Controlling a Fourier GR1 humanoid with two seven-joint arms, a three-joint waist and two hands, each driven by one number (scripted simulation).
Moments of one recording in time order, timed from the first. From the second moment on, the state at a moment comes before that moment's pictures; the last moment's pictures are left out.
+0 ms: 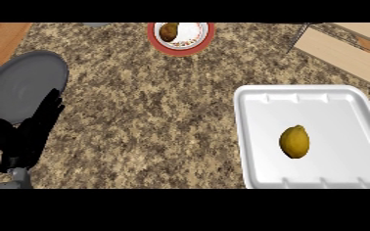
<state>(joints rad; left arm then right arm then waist) 0.00 0.36 0.09 -1.43 0.14 -0.03 0.10 -1.18 -0.85 -0.34 -0.49 0.91 -0.06 0.31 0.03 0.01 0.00</state>
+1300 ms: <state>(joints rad) 0.04 0.35 0.14 -1.42 0.12 -0.03 0.09 -1.16 -1.10 -0.70 -0.59 0.50 0.11 0.29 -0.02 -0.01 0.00</state>
